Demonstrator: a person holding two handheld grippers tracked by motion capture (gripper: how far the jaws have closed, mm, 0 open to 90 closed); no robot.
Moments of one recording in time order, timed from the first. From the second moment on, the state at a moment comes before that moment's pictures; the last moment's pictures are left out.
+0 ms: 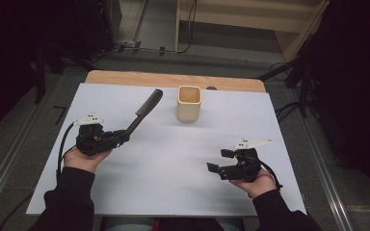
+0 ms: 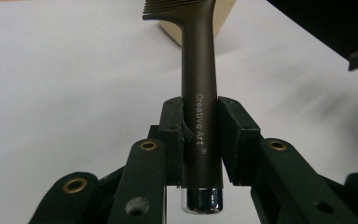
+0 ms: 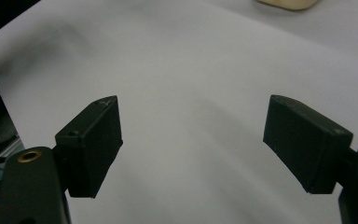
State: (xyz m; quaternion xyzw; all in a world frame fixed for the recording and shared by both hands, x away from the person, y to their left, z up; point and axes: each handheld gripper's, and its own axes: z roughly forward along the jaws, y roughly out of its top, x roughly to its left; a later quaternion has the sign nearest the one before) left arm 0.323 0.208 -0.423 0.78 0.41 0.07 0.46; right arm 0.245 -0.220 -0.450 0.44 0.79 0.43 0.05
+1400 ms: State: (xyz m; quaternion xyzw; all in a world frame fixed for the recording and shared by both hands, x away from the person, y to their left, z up) left arm 0.319 0.154 -0.442 0.70 0.45 0.19 0.53; right arm 0.301 -0.127 -0.397 0.47 0.75 0.47 0.08
